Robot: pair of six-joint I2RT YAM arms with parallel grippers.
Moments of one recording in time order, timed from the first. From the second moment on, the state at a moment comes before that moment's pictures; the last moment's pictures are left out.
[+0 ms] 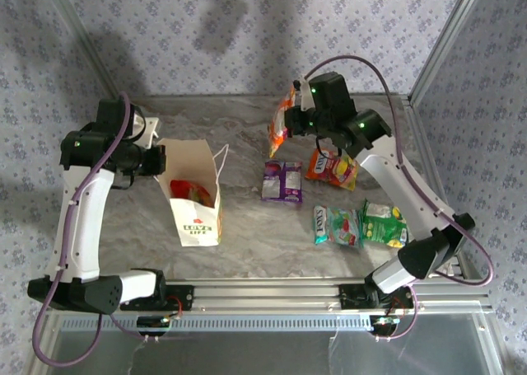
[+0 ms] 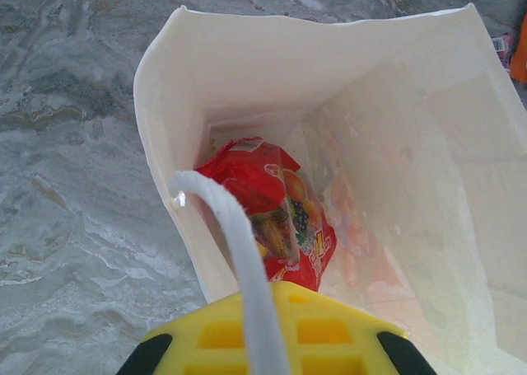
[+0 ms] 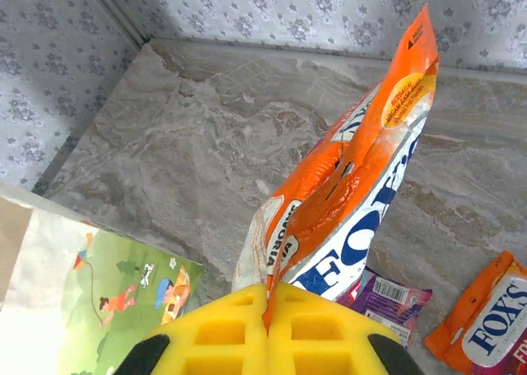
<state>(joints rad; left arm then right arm) -0.12 1.25 1.64 -1.45 0.15 -0.07 0.57 1.52 1.75 -0.81 -0.06 0.30</state>
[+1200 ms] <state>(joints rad) -0.12 1.13 1.56 -1.44 0.13 -0.07 0.79 1.75 2.37 -0.86 -0.15 0.13</state>
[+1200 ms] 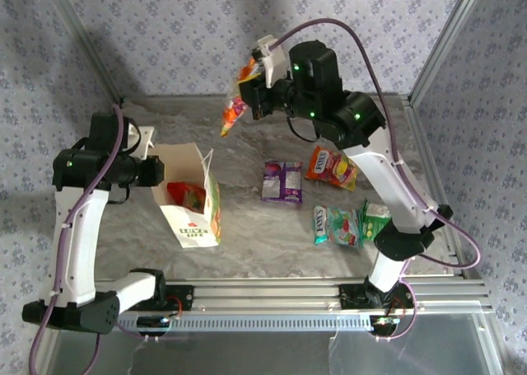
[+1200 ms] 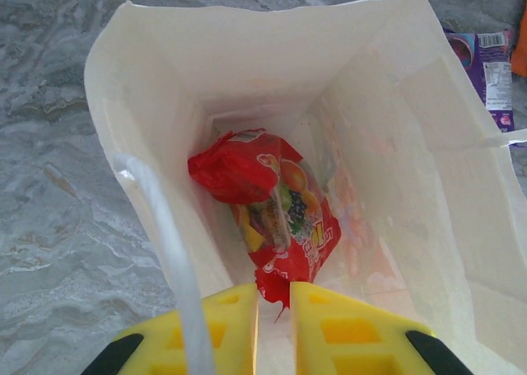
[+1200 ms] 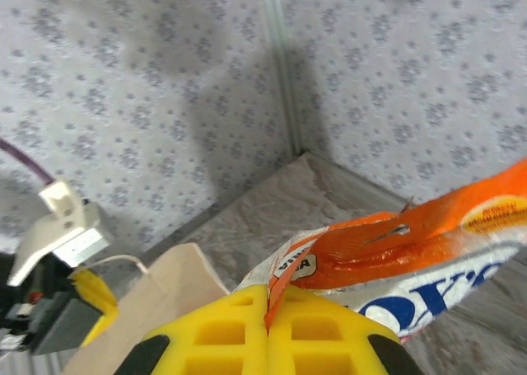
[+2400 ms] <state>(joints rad) -0.12 1.07 1.55 -1.44 0.12 -0.10 0.96 1.86 2.46 -0.90 -0.47 -0.06</state>
